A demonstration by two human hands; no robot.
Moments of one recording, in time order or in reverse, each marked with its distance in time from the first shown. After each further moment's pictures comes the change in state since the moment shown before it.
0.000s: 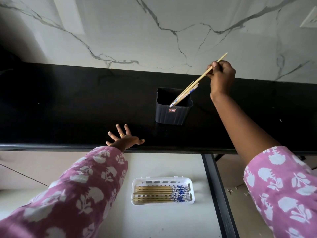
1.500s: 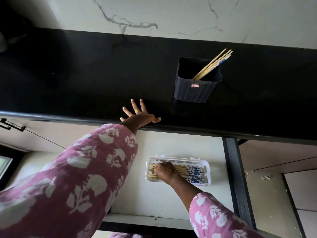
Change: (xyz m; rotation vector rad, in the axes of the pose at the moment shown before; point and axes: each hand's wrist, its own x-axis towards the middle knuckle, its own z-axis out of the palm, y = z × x) left_hand -0.002 0.003 -0.003 -0.011 -0.013 -0.001; right_hand -0.330 0.216 0.009 -1.221 -1.566 -0.388
